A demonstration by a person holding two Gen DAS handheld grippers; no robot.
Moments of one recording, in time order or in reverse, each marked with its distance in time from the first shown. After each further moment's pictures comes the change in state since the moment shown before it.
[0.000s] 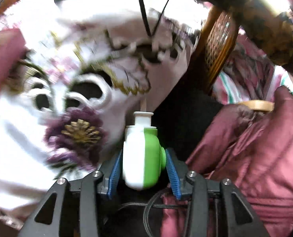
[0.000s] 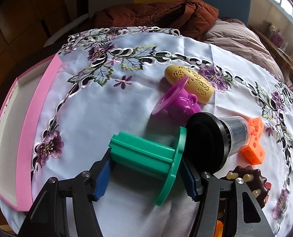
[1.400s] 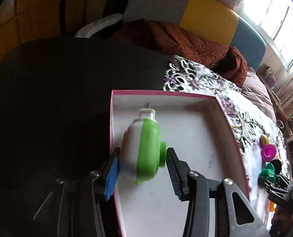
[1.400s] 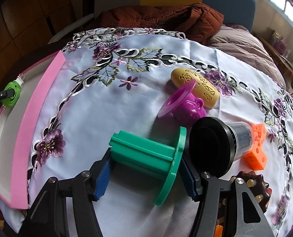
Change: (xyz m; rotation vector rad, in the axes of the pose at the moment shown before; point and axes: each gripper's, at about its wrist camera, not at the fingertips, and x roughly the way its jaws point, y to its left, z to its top) left arm -0.167 0.300 0.006 -0.970 -0.549 0.493; right arm 0.003 0.003 -0.001 -0.038 -0.024 0.001
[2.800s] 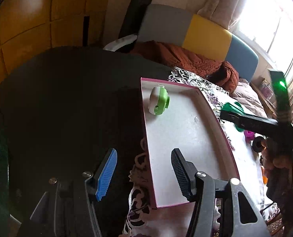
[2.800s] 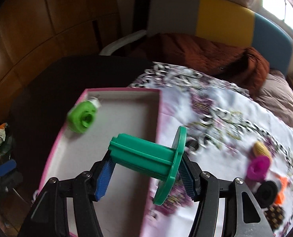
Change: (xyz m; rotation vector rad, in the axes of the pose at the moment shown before) left arm -0.118 0.027 -0.116 -0.055 -0.154 0.042; right arm -0.048 0.172 0.060 -0.188 -0.123 0.163
